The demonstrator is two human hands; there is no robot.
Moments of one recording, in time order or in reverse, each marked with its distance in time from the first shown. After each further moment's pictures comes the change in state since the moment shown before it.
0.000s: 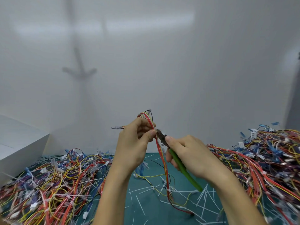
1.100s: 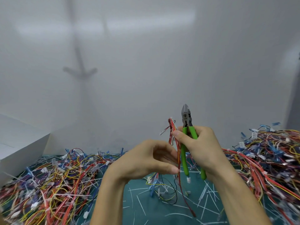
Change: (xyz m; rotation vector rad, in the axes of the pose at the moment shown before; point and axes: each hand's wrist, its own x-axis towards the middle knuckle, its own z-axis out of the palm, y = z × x) left_hand -0.013 0.005 -0.007 -0.033 -0.740 -0.225; right_hand 0.008 0.008 -0.001 0.484 0.352 -0.014
